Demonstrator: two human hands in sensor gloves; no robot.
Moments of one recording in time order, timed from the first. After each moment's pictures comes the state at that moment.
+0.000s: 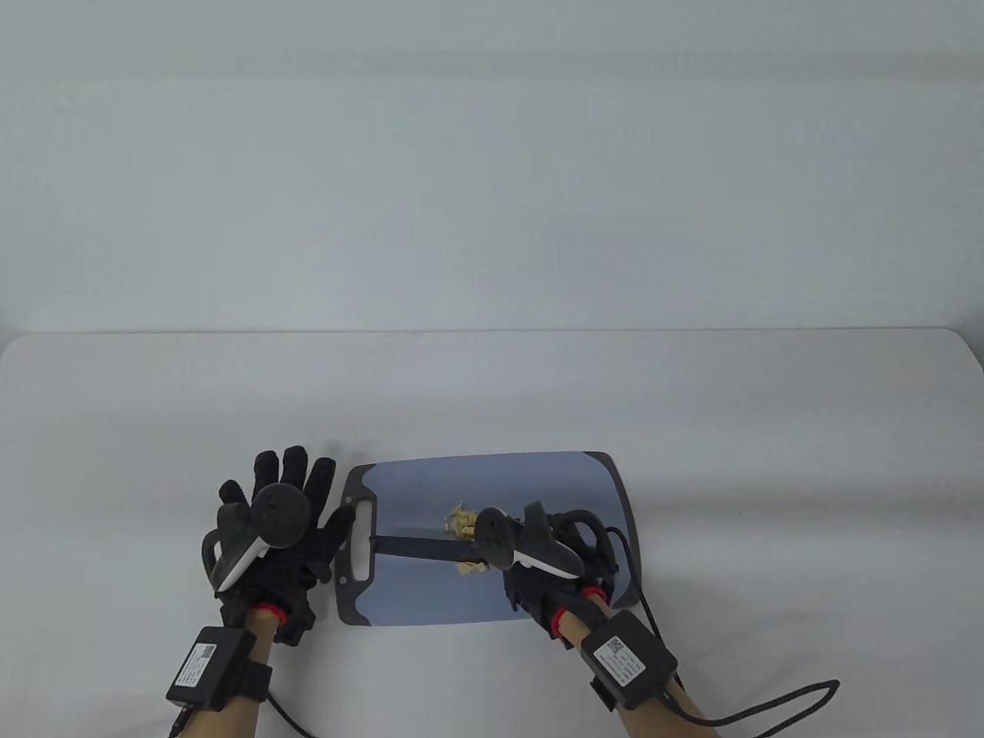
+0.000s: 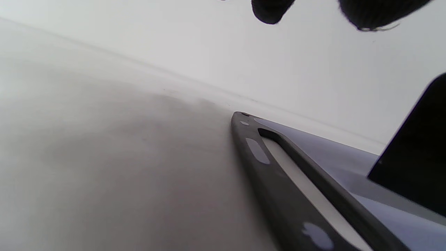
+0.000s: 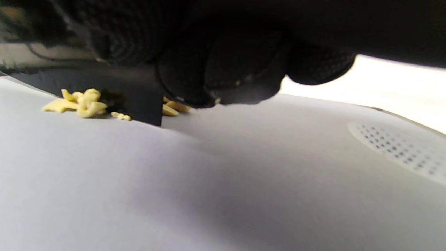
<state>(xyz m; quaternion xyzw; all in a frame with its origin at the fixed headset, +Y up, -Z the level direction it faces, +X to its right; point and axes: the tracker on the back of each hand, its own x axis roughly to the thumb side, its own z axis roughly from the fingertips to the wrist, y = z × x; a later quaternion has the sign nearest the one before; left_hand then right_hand) -0.286 -0.744 -0.386 -0.02 0.00 0.15 0.99 0.025 -0.739 -0.375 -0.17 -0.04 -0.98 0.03</state>
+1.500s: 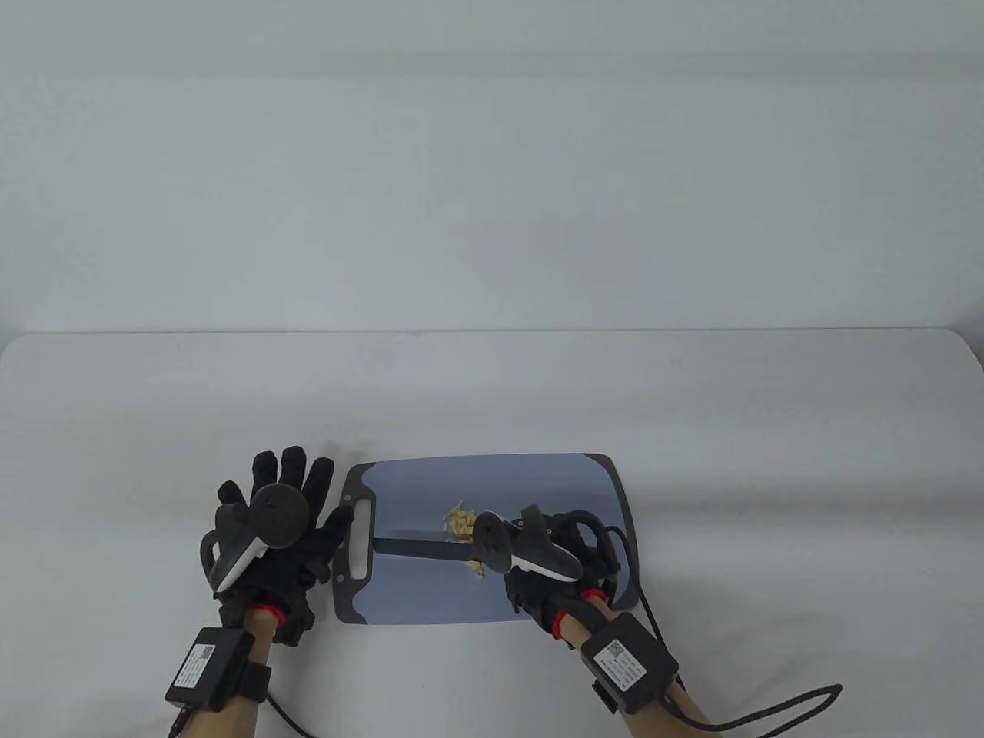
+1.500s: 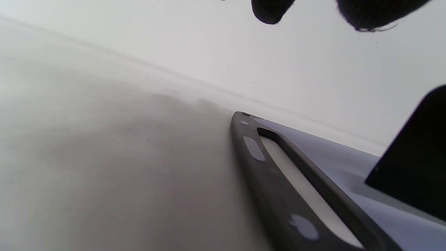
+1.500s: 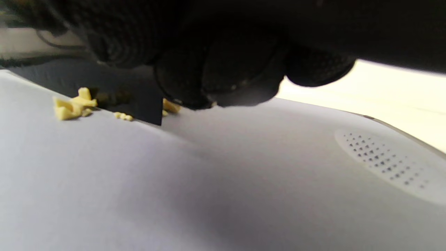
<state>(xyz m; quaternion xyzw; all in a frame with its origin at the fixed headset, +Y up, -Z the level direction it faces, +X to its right) -0.288 -0.744 -0.385 -0.02 0.00 0.15 0.99 0.026 -0.741 -0.370 -0.16 -0.03 -0.99 0.04</state>
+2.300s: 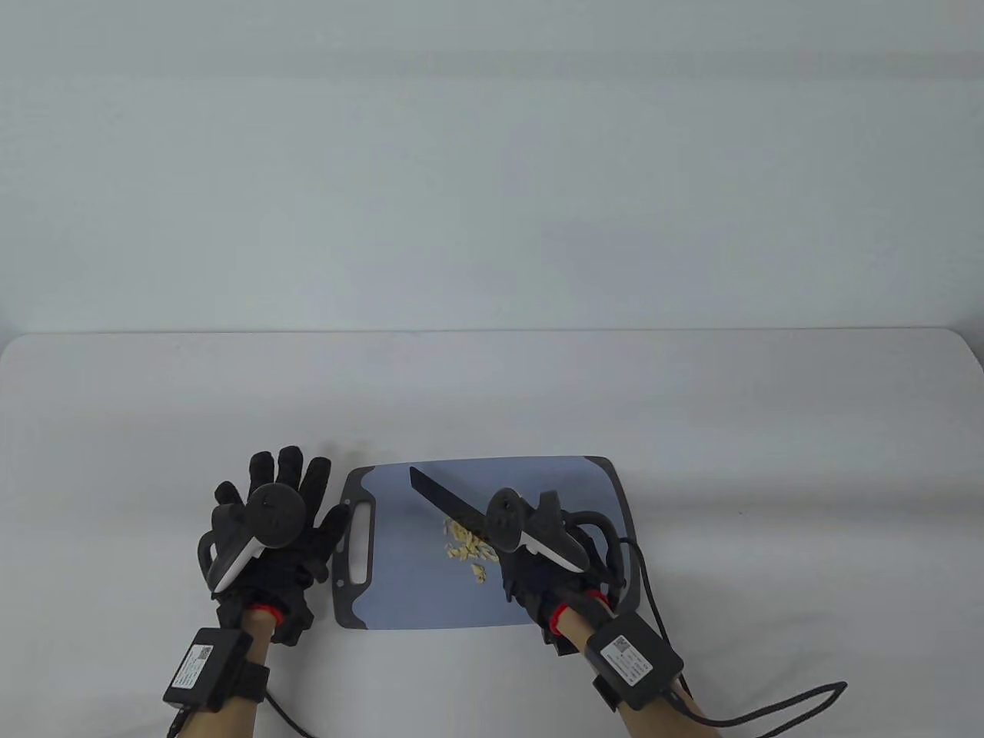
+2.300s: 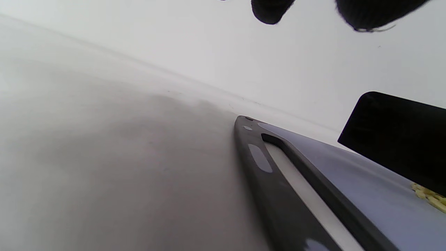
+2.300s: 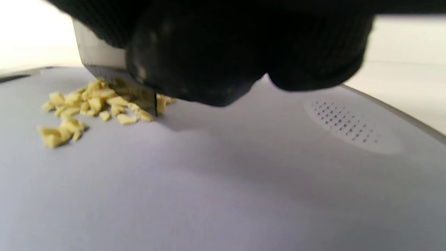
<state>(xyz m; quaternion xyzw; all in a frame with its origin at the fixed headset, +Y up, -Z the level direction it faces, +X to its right) -0.291 -0.743 -0.384 -0.02 0.01 0.16 0.99 0.037 -0.734 -0.378 -0.06 -0.10 -0.99 -0.02</state>
